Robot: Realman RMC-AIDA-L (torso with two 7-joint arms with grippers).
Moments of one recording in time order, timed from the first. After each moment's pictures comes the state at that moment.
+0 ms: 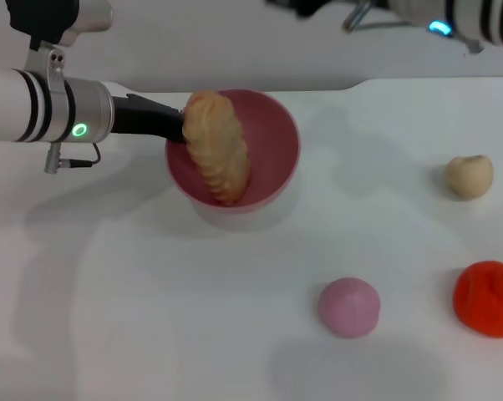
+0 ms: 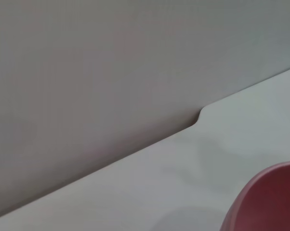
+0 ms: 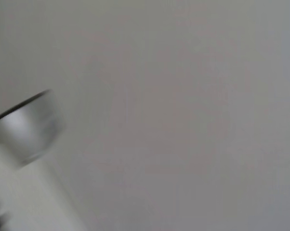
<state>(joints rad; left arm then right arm) -0.68 -2.06 1.21 0.85 2.15 0.93 -2.17 0.50 2.09 -1.62 -1.59 0.76 0.67 -0.82</state>
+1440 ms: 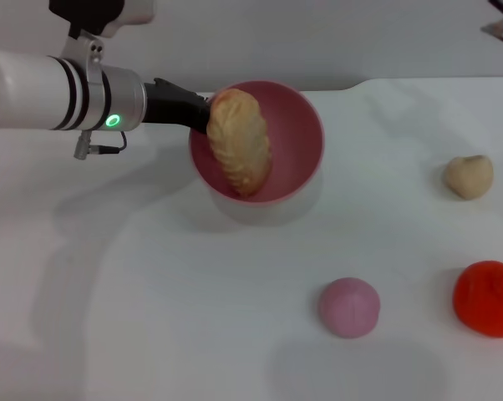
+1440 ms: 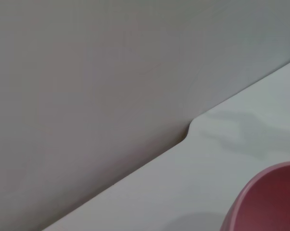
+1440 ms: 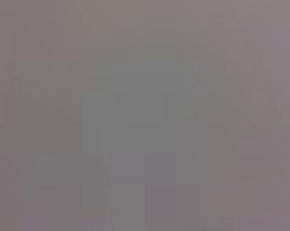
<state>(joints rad) -0.72 -2.07 1.32 0.85 2.15 0.83 -2.17 0.36 2.07 -1.33 -1.05 2.23 0.87 -2.16</state>
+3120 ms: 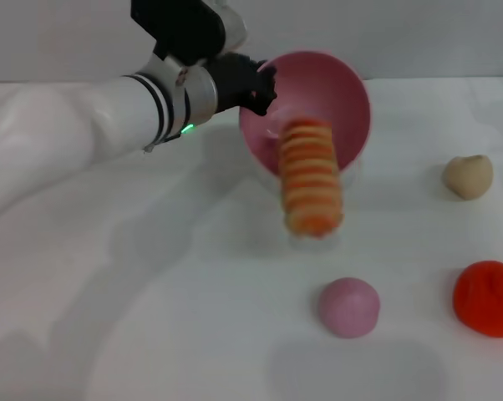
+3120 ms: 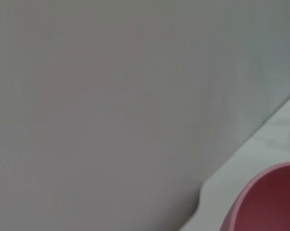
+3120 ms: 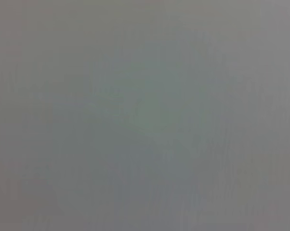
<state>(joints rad) -0.69 -2.08 1.82 0.89 1.99 0.26 -2.13 0.42 2.08 -1.20 -0.74 2.62 0.64 -2.70</state>
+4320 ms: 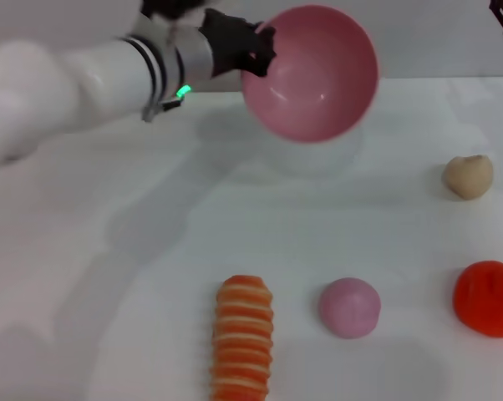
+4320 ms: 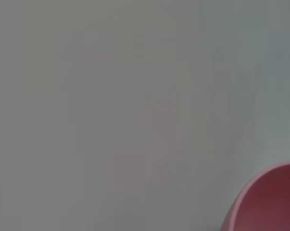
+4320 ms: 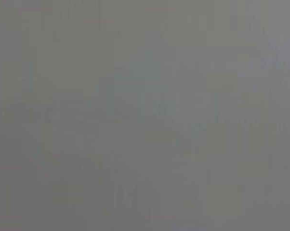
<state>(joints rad) -0.73 -2.07 1.74 0.88 1.92 0.27 -2.12 0.47 2.08 -1.21 -0.66 2.62 0.65 -2.69</state>
